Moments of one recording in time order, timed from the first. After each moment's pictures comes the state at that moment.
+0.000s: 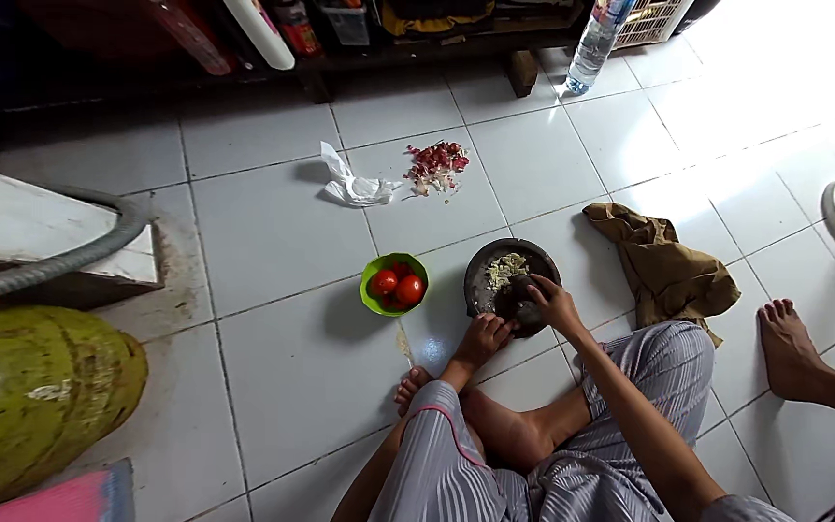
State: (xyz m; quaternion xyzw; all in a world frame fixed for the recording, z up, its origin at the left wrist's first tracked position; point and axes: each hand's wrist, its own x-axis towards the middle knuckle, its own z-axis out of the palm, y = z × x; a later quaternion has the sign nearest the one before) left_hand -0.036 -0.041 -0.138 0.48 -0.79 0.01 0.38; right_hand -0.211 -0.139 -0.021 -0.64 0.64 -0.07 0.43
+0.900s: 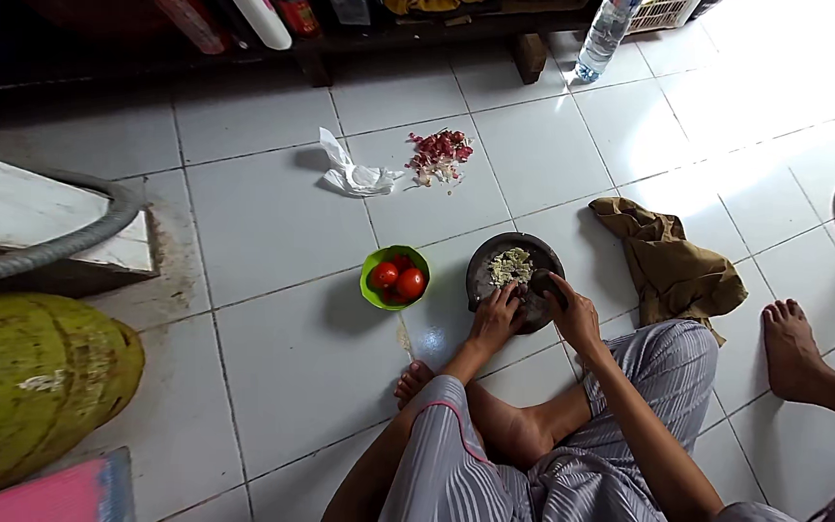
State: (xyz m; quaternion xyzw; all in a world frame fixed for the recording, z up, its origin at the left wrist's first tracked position) left_hand -0.052 -0.074 -0.096 0.57 -0.75 -0.23 0.24; right_hand -0.226 -0.111 -0.009 -0.69 0.66 -0.08 0.30
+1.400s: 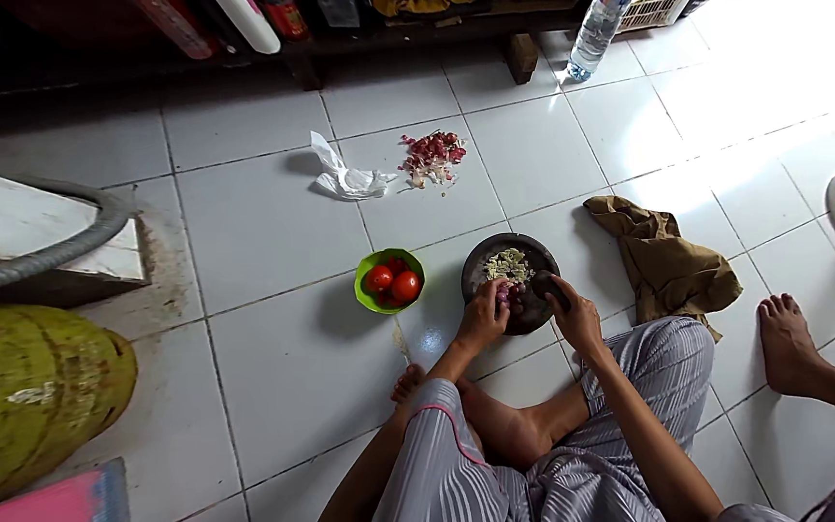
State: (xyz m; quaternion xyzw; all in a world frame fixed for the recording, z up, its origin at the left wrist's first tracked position) left_hand -0.035 -0.080 -0.067 0.59 -0.64 -0.37 0.32; right_hand -0.238 -0.107 -0.012 -0.69 0.66 -0.11 0.30
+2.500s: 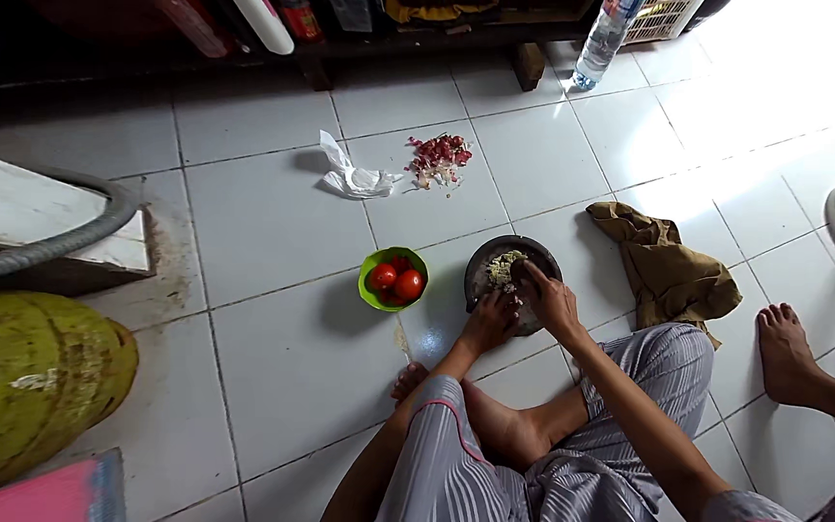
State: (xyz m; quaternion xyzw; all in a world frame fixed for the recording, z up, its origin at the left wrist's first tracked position) left_hand -0.040 -0.072 -0.105 0.50 -0.80 -0.20 0.28; right_hand -0.188 -0.132 0.000 -0.73 0.63 -0.01 0.29
